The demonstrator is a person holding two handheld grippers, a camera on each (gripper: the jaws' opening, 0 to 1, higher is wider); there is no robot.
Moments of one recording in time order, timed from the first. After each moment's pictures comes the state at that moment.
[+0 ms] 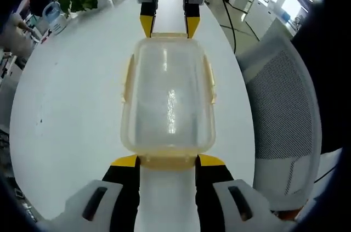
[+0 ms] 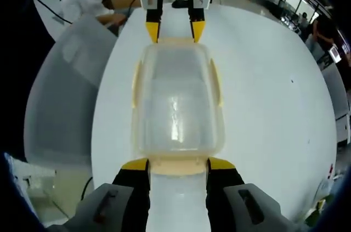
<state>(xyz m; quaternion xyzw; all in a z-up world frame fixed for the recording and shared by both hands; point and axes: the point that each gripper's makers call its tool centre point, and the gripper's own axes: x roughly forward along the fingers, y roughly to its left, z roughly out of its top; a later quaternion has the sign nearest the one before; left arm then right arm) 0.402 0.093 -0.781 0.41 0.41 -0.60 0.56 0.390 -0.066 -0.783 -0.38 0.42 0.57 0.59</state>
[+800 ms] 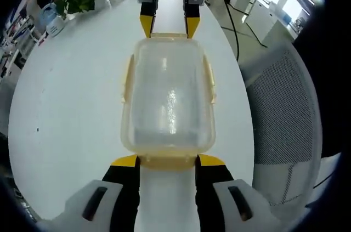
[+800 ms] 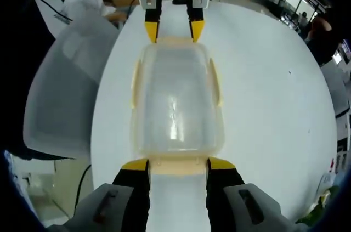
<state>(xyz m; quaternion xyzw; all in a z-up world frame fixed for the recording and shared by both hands) 0.396 0.057 -0.786 0.40 0.41 -0.60 0.56 0.387 -0.103 -0.788 -0.38 0.42 0.57 0.59</state>
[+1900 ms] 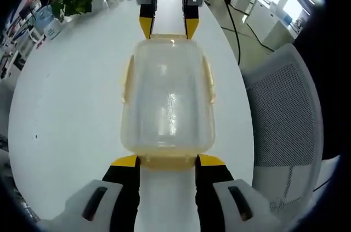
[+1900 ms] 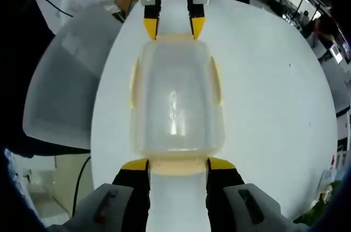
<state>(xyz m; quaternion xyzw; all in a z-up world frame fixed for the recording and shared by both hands) 0.391 0.041 -0.792 0.40 0.41 -0.60 0.56 0.383 -0.119 -0.794 -0.39 0.43 0.57 0.58</state>
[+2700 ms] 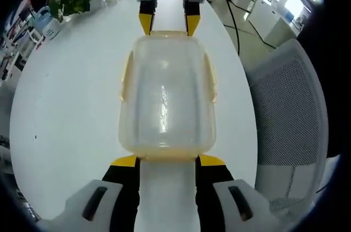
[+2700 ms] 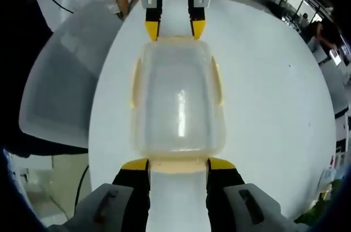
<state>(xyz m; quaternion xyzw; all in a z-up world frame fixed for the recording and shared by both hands) 0.392 0.042 -0.796 0.41 0.41 -0.59 0.56 0.382 -0.119 -0.795 -0.39 0.42 0.57 0.59</state>
